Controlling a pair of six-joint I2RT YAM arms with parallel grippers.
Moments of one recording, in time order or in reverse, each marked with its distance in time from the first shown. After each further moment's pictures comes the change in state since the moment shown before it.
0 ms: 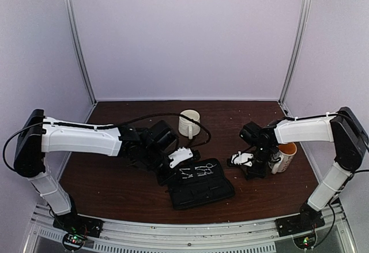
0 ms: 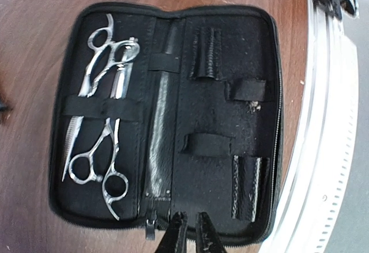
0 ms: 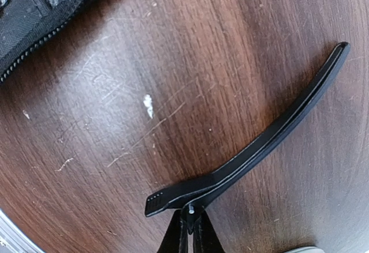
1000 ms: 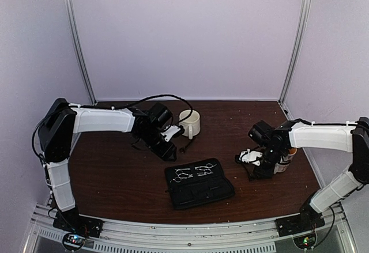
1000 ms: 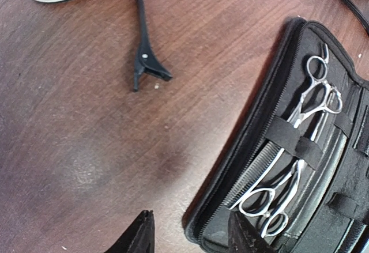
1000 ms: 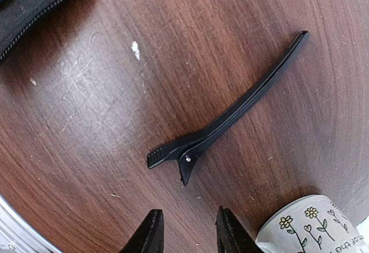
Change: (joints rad) left arm 0.276 0.276 0.246 -0.098 -0.078 -0.120; right arm 0.001 -0.189 -0.083 -0.030 0.073 0.128
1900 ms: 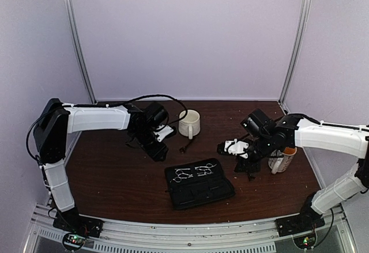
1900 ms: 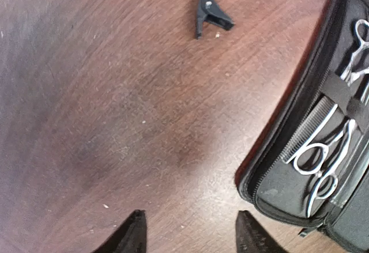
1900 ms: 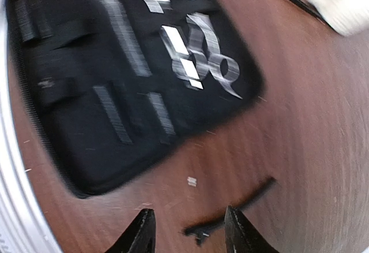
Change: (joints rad) left arm -0.003 -0.048 0.004 -0.148 -0.177 0.064; right arm 0.186 -0.079 0.114 0.101 -0.164 -0.059
